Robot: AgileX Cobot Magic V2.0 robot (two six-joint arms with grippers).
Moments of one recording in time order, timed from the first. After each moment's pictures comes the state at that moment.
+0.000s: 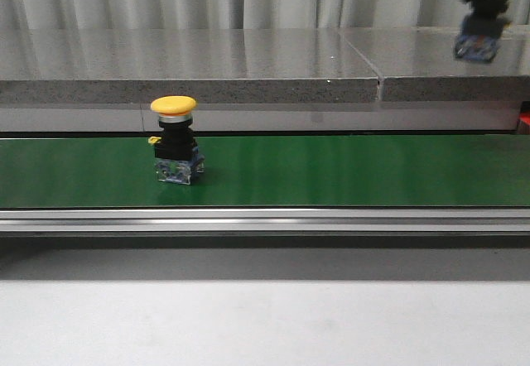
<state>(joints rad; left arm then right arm) -0.10 0.22 -0.34 -0.46 0.50 0.38 -0.09 1.57 -1.48 0.44 0.92 -0.51</state>
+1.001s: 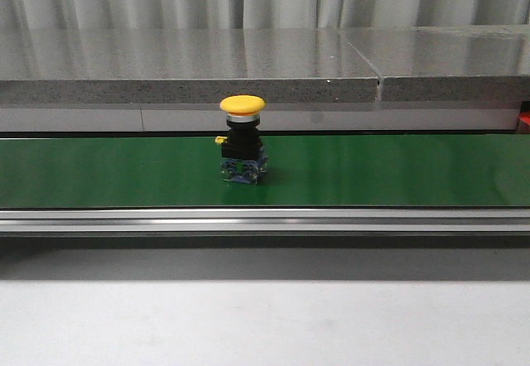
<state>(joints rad) -0.10 0.22 -0.34 -0.46 0.50 0.38 -0.58 2.14 -1.89 0.44 0.73 -0.47</state>
